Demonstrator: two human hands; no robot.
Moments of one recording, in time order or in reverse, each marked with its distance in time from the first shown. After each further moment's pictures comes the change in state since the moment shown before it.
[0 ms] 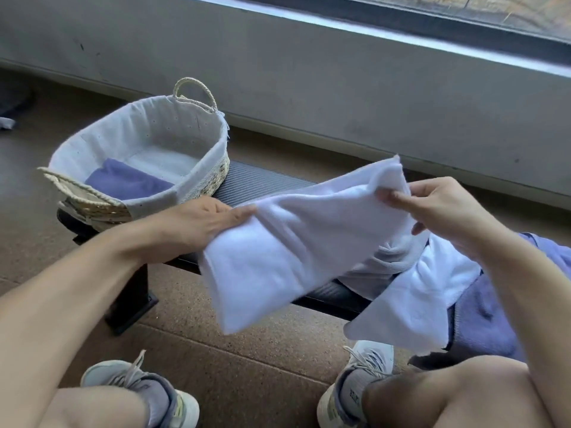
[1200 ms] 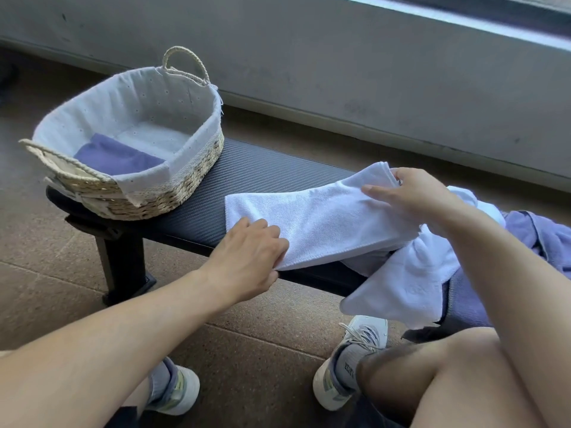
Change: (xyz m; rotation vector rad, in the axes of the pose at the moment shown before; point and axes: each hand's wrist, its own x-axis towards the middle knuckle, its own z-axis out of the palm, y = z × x) left_hand 0.020 -0.036 0.101 1.194 0.282 0.406; right_hand 0.020 0.020 0.023 -0.311 0.030 0.234
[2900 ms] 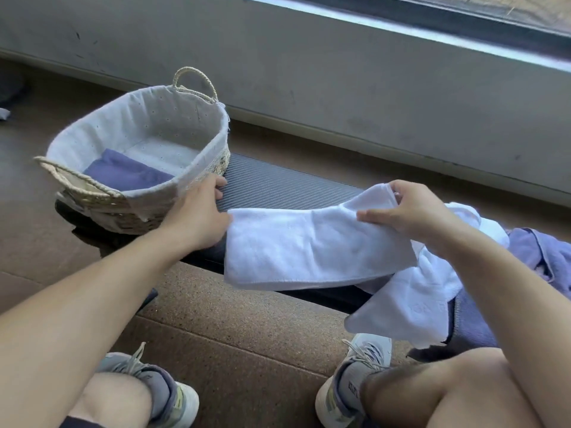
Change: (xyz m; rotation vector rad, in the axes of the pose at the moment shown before) left_hand 0.016 -0.089 -0.033 -0.591 0.093 -0.704; right_hand -0.006 -0.007 0.006 0.093 0.046 -0.079
